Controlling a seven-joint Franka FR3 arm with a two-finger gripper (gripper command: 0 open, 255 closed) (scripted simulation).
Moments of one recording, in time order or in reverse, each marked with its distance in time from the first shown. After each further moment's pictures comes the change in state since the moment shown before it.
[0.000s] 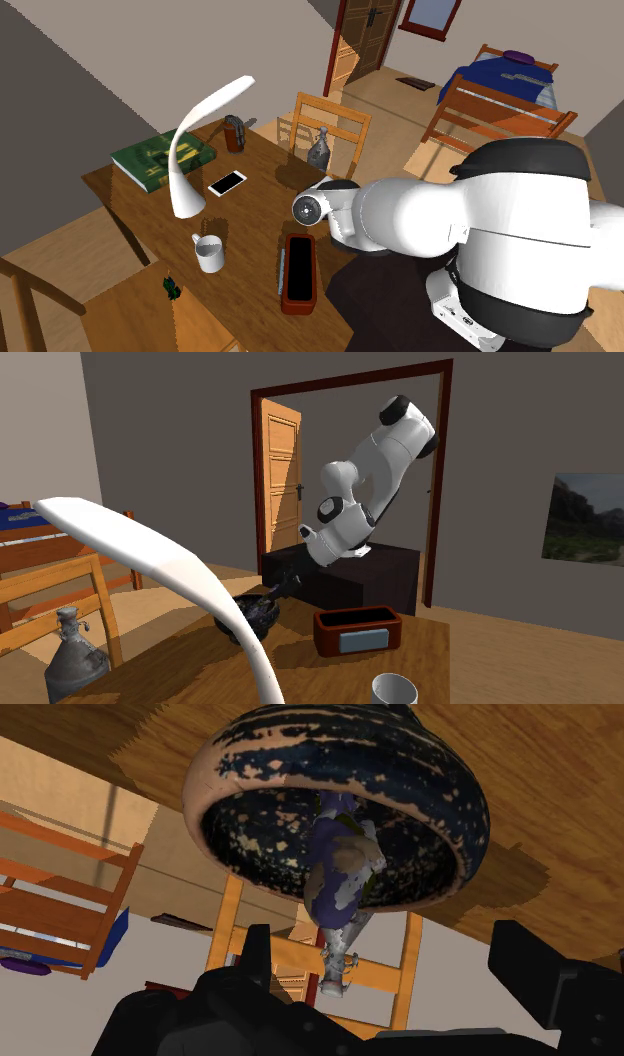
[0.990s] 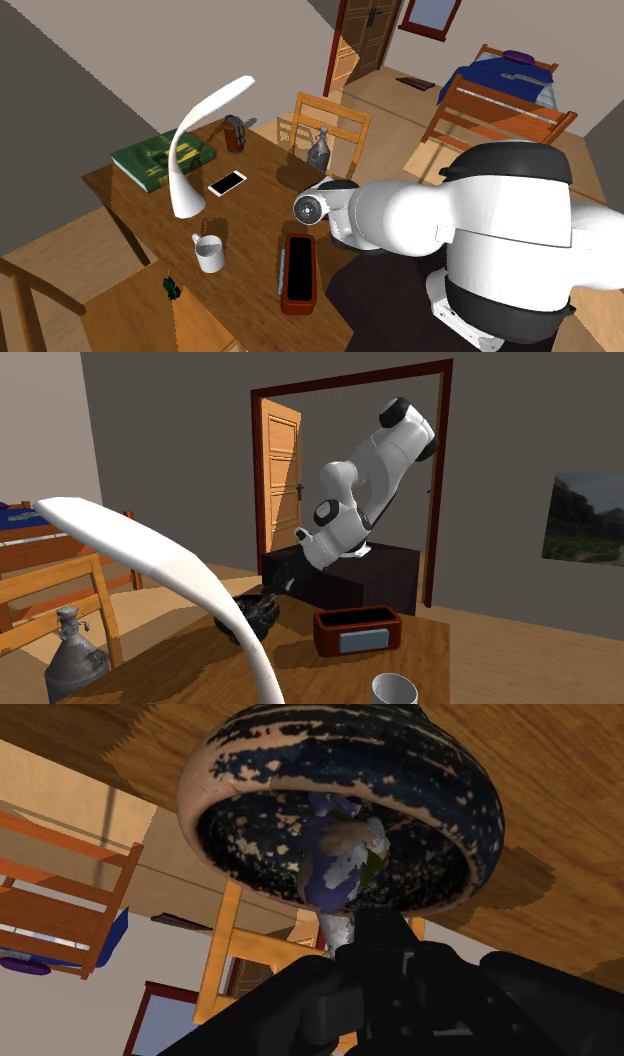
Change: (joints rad) arm -0.034 0.029 0.016 0.009 0.000 0.031 0.004
